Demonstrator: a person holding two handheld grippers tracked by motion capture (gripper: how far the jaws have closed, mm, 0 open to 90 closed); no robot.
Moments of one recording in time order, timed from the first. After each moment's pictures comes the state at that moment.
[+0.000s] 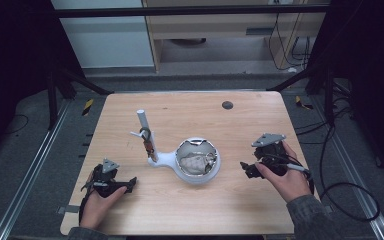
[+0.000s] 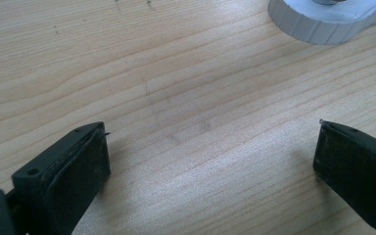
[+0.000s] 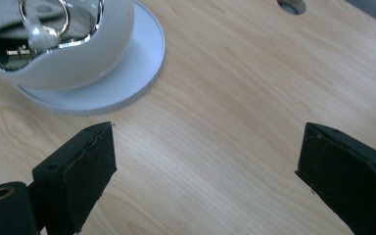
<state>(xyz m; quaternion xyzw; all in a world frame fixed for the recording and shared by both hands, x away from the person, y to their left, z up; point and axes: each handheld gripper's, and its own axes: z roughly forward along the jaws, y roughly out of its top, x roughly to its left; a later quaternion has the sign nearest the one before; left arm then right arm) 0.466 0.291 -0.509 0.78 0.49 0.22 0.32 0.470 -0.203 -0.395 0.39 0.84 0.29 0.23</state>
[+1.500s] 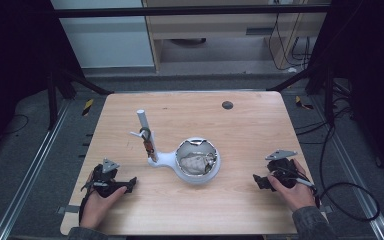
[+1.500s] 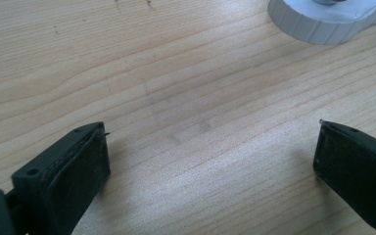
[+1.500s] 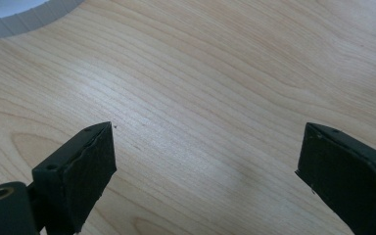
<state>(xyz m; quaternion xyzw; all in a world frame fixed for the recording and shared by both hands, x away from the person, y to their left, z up) 0.466 0.291 -0.509 0.78 0.49 0.22 0.32 0.467 -0.251 -0.472 0.46 0.82 0.27 0.20</state>
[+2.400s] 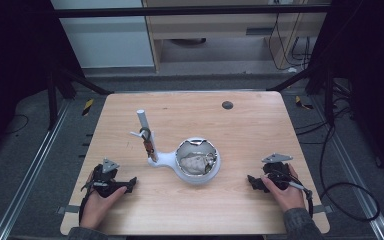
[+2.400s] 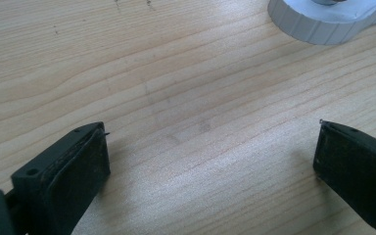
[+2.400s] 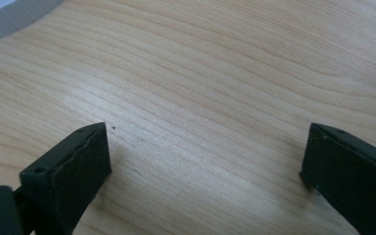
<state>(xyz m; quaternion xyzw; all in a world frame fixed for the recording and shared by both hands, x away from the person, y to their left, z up) 0.466 0.291 -0.509 0.78 0.49 0.22 0.32 0.475 -0.245 -0.507 0.49 0.79 0.31 0.19</state>
